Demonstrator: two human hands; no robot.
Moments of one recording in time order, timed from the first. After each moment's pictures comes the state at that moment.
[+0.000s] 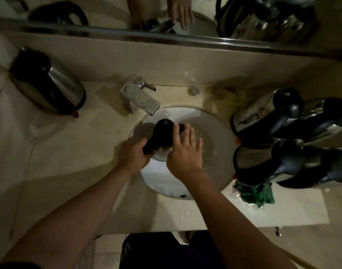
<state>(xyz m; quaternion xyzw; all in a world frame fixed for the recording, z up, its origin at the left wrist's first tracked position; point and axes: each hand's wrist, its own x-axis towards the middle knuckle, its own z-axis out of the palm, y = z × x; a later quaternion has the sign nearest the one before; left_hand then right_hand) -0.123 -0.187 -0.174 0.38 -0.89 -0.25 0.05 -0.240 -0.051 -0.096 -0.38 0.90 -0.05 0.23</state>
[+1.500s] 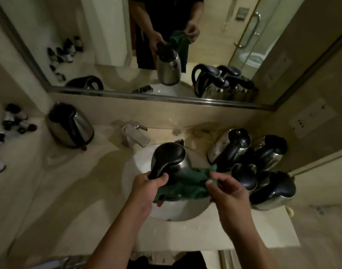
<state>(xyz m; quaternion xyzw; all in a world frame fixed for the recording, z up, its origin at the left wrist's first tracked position) -0.122 -0.063 0.036 0.46 -0.43 -0.76 0.12 -0.239 0.113 0.079 -0.08 0.69 -0.68 0.26</state>
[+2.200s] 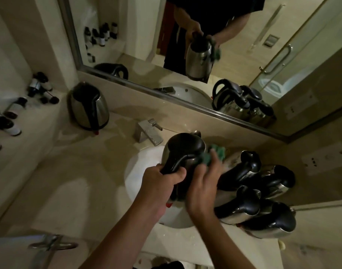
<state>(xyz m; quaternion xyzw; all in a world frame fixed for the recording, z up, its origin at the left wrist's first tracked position) -0.112 -0.059 0.095 0.44 -0.41 -0.78 0.19 -0.208 0.013 0.074 -0.30 0.81 -0.49 0.10</state>
